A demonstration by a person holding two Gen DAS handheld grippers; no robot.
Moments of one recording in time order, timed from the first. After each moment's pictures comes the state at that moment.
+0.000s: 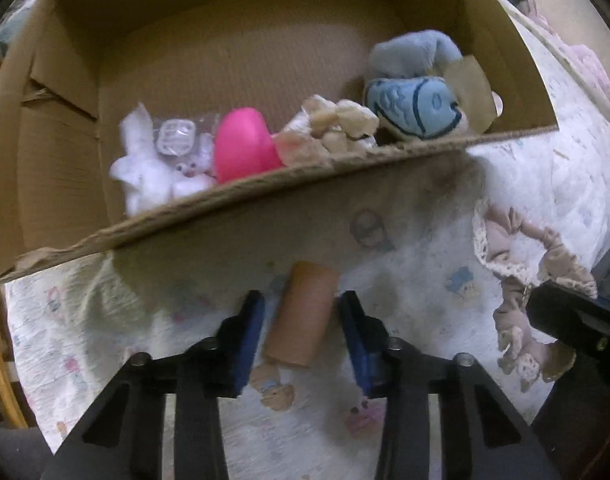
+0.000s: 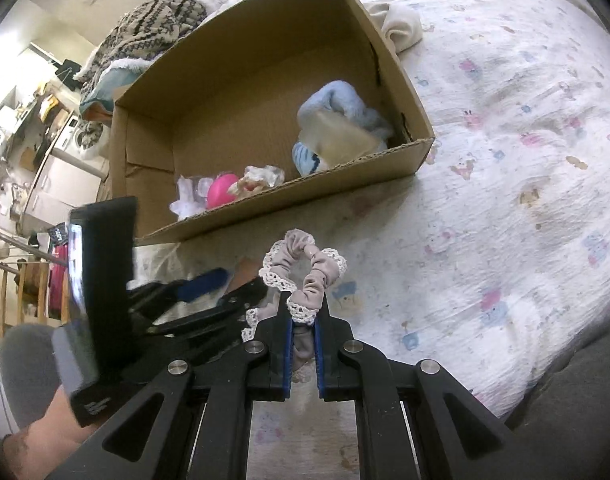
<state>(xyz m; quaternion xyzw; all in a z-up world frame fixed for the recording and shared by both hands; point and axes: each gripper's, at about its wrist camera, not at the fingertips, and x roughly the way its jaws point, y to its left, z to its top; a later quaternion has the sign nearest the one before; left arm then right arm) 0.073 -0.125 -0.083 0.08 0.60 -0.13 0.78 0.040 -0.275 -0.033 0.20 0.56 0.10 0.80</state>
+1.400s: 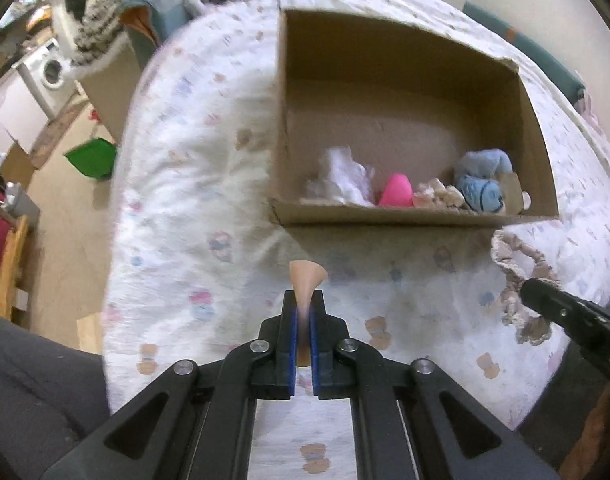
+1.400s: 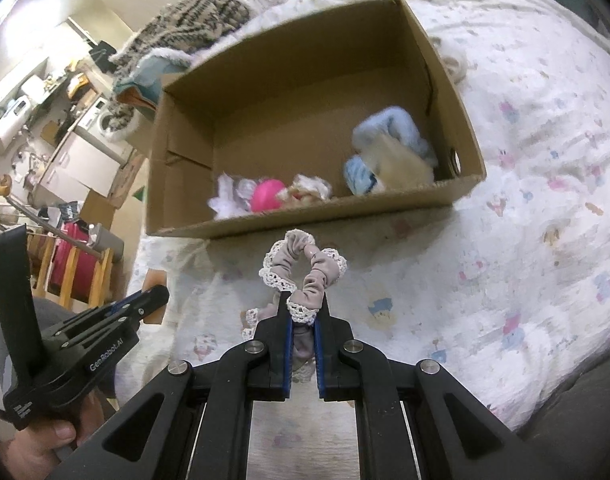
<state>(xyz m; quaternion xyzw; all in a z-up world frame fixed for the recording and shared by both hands) 0.016 -0.033 -0.001 -0.01 0.52 0.01 0.85 0.031 -0.244 -0.012 0.15 0.52 0.15 0.83</state>
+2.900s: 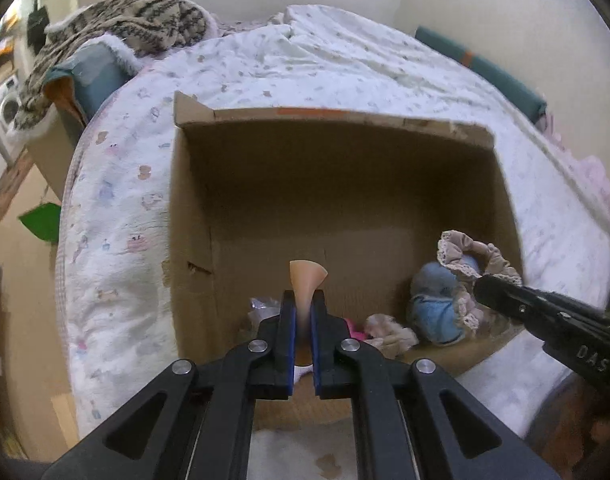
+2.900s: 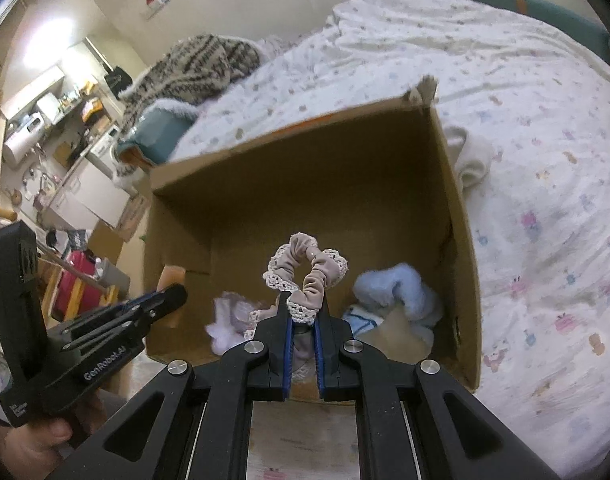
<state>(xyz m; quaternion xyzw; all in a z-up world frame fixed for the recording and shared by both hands) 0.129 -0.068 0.017 -0.01 0.47 -0.08 0.88 0.129 -0.260 0.007 0.15 0.47 0.15 0.85</state>
